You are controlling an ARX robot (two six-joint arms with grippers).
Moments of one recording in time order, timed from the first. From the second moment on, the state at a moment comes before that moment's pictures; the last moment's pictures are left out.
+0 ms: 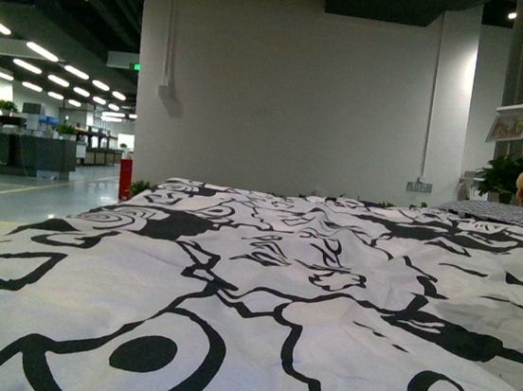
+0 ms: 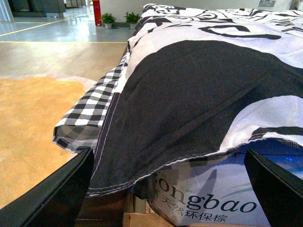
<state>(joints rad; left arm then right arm) 0.00 0.00 0.01 0.00 0.00 -0.01 -0.43 0.63 0.43 0.64 -0.48 0.48</state>
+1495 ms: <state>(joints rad) 0.00 0.00 0.01 0.00 0.00 -0.01 0.00 0.19 0.10 0.13 -0.01 0.01</state>
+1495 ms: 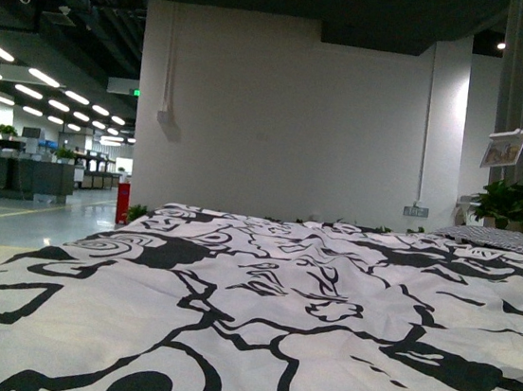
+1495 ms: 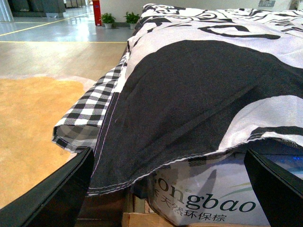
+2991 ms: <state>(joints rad) 0.00 0.00 0.01 0.00 0.00 -0.01 0.00 0.00 0.02 0.01 -0.01 0.01</state>
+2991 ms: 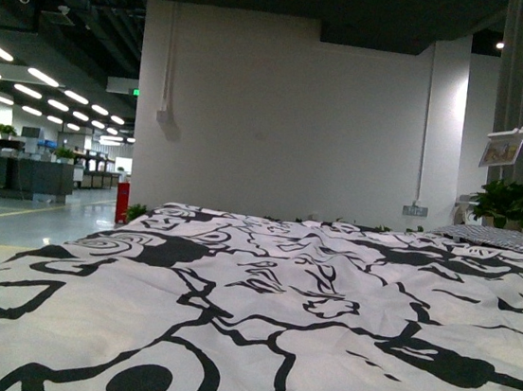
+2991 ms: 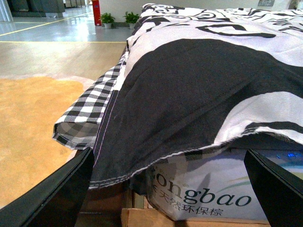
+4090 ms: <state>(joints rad) 0.00 0.00 0.01 0.00 0.00 -0.01 0.00 0.00 0.01 0.00 -0.01 0.01</state>
